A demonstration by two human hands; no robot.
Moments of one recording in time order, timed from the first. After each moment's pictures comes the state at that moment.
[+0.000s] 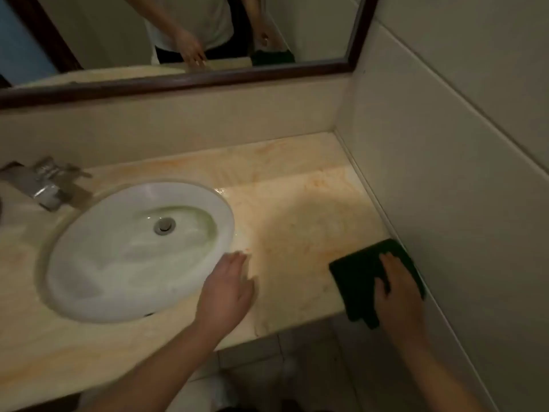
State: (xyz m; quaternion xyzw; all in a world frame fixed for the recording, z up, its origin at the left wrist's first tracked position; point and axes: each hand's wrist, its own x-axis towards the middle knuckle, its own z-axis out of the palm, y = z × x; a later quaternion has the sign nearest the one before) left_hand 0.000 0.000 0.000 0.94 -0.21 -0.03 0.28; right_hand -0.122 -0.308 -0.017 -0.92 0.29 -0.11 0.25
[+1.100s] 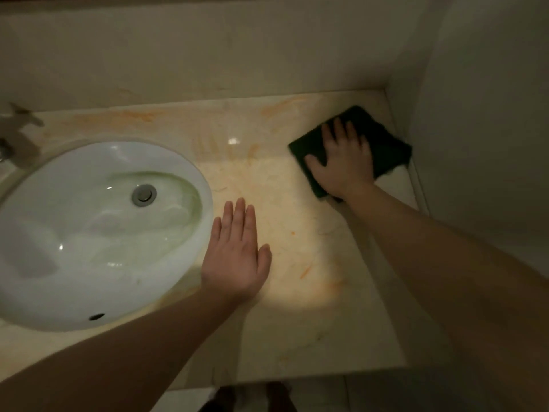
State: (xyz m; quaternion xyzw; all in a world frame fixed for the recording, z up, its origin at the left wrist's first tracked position) left_hand 0.089 -0.098 -0.071 0.98 -0.16 -0.08 0.07; right_hand 0.217 -0.341 -0.059 -0.99 0.06 0.07 0.06
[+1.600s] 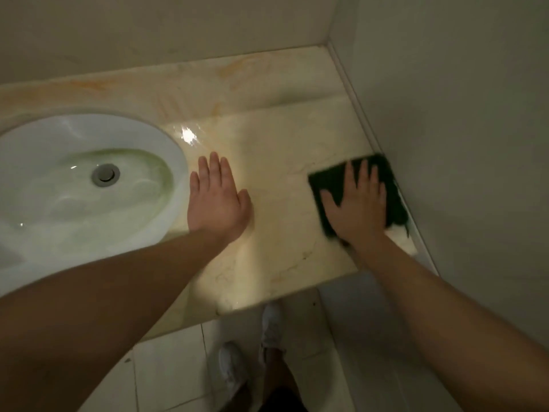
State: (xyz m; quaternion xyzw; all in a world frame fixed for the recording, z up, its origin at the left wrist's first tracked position) left_hand 0.087 -0.096 -0.069 0.98 -0.16 -0.07 0.06; right_hand -0.004 -0.335 -0.064 -0.96 0.27 0.06 0.08
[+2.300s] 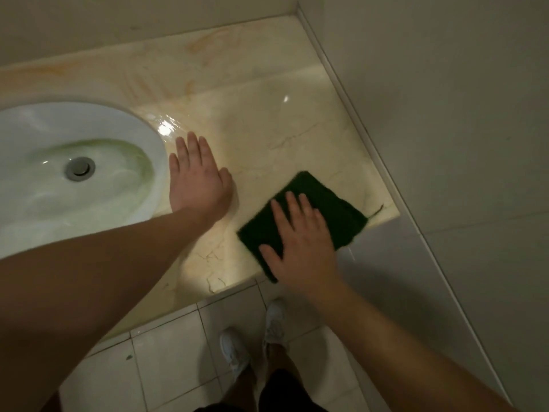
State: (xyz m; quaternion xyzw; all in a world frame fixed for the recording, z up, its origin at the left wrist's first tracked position) left_hand 0.089 -0.096 -0.072 0.98 -0.17 -0.06 0.06; right_hand -0.094 -0.224 -0.059 -0.99 0.13 0.08 0.09
